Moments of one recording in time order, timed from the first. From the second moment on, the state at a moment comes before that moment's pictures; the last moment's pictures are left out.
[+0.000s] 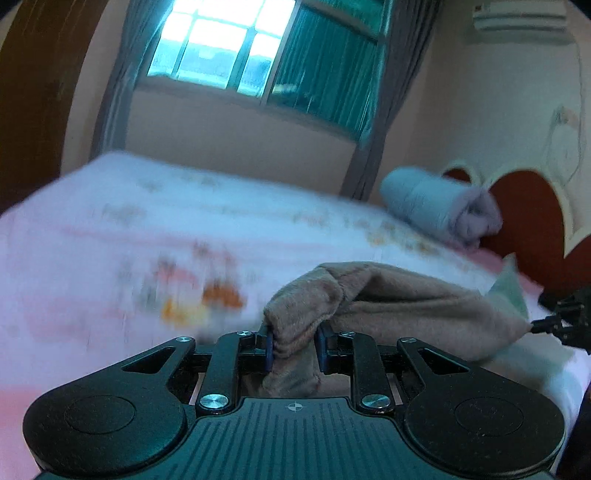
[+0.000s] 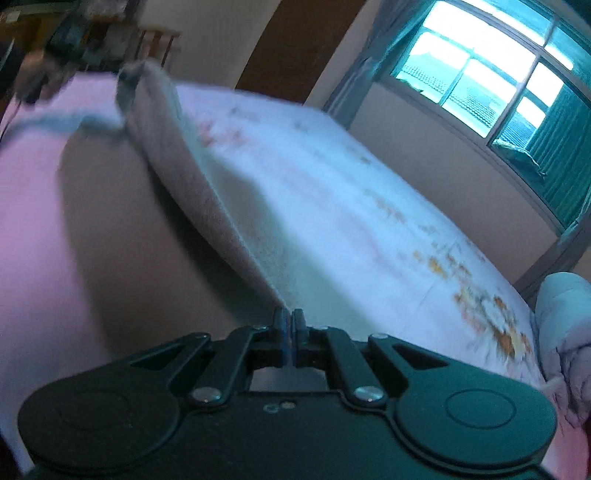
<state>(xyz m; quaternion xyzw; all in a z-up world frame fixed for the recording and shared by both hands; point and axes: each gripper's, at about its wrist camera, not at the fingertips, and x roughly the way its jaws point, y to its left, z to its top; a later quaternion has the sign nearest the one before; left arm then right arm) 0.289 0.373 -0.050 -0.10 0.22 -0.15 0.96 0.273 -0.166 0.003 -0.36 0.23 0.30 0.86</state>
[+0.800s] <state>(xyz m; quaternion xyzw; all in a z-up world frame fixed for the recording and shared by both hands) 0.235 0.349 -0.092 -0.40 0.30 0.02 0.86 0.254 -0.247 -0.041 0.24 0.34 0.14 0.90</state>
